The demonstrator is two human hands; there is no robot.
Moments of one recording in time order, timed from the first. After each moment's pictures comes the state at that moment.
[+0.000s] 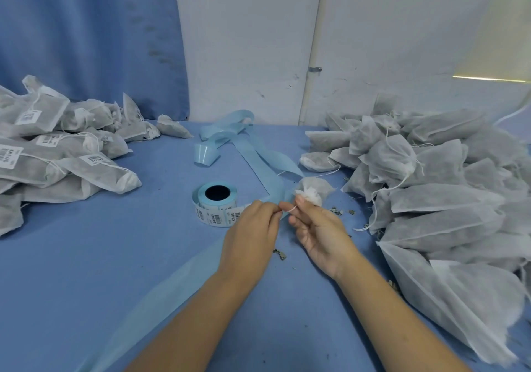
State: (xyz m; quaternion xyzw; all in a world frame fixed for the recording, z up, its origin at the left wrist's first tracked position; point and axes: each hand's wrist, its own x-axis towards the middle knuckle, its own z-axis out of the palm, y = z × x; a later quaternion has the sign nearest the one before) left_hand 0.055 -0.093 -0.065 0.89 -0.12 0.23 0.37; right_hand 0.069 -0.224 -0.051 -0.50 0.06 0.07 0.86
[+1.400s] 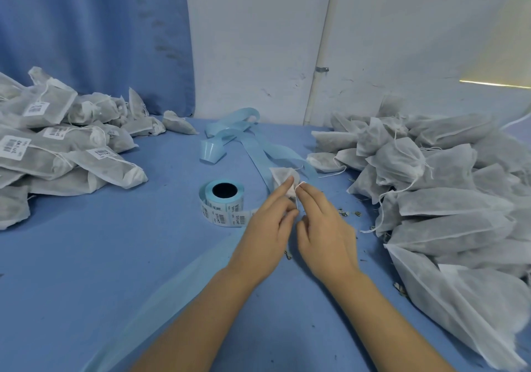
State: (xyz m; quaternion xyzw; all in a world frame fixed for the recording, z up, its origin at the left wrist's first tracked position) left_hand 0.062 -0.094 -0.067 0.81 -0.22 0.20 0.51; right_hand 0.054 -0.217 -0.059 -0.94 -0.10 -0.25 0.21
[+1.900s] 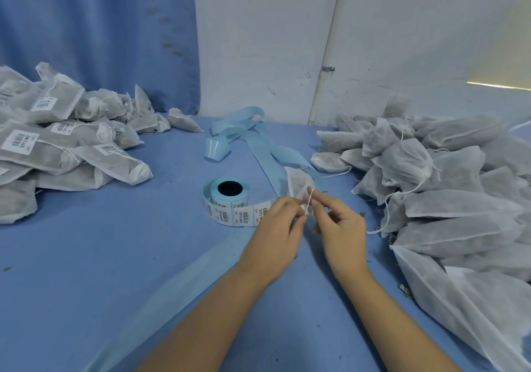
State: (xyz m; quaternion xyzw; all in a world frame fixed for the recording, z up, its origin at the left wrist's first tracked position) left_hand 0.061 -0.100 -0.073 0.82 -0.22 0.18 0.50; right_hand 0.061 -0.221 -0.063 -0.75 -0.03 -0.24 0.62
